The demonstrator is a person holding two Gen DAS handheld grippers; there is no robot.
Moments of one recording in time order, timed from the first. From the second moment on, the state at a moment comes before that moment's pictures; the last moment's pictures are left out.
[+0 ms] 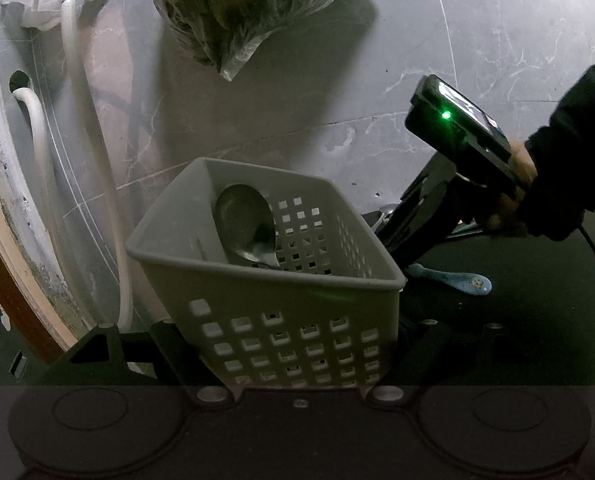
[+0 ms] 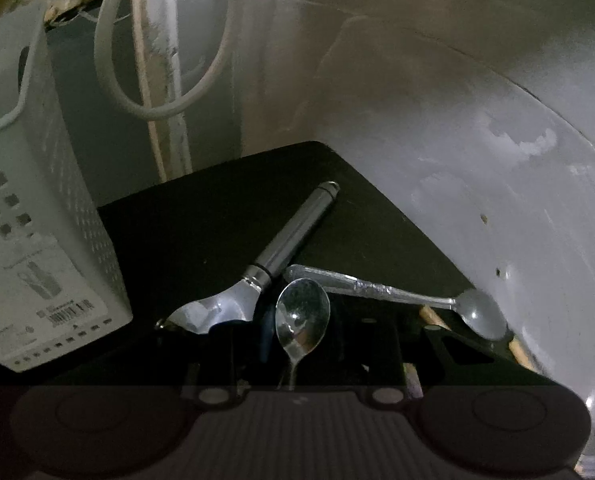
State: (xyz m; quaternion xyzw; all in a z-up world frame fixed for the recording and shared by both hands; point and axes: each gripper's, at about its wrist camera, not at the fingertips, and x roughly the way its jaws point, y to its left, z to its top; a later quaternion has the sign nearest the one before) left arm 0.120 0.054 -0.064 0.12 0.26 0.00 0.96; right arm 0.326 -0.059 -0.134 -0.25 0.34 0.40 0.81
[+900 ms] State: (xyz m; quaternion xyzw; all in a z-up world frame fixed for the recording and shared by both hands) left arm 0.121 0.056 -0.065 0.13 0.25 -0.02 0.96; right arm 0.220 -0.140 -0.066 -0.10 0.21 0.25 0.94
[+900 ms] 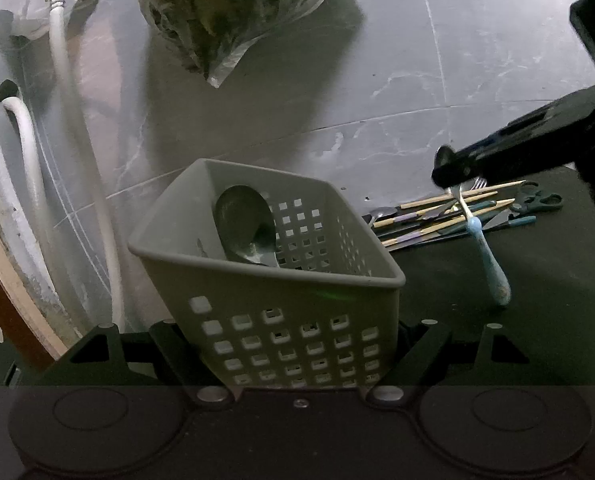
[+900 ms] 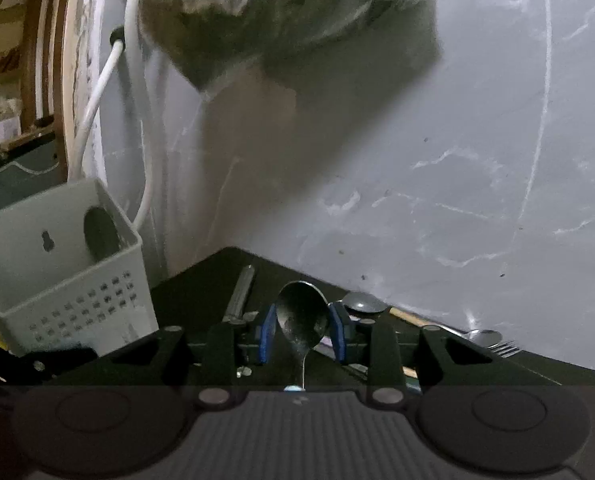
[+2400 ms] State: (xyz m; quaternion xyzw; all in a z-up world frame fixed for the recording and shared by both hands) left arm 0.122 0.052 -0.065 0.13 0.25 -0.02 0.96; right arm 0.308 -0.152 -0.137 0.08 0.34 0.25 0.90
